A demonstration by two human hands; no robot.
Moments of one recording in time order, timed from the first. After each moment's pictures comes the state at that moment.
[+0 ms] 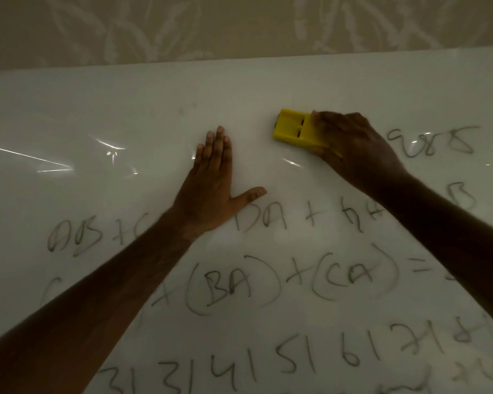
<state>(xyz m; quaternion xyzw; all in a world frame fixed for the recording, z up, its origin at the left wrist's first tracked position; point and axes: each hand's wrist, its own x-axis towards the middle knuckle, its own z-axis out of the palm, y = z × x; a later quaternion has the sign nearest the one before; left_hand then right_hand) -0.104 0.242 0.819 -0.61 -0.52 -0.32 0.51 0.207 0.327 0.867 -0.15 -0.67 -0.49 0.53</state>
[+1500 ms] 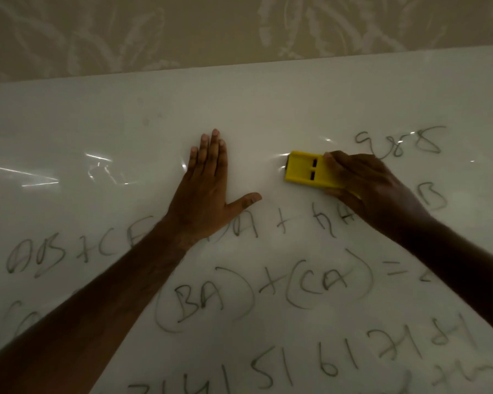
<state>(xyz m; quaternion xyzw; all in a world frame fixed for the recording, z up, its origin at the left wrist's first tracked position) -0.064 0.265 0.826 -0.61 -0.49 -0.31 0.54 0.277 0.346 0.799 -0.12 -0.67 -0.51 0.52</state>
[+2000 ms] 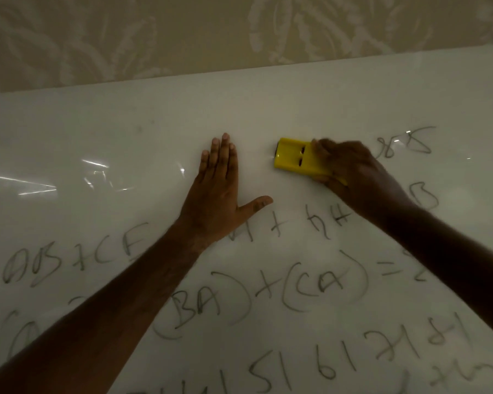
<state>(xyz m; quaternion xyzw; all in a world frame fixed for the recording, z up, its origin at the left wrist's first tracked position) -0.034 0.271 0.828 -0.62 -0.49 -0.30 0.54 0.272 0.347 0.824 -0.15 -0.70 -0.45 0.54</state>
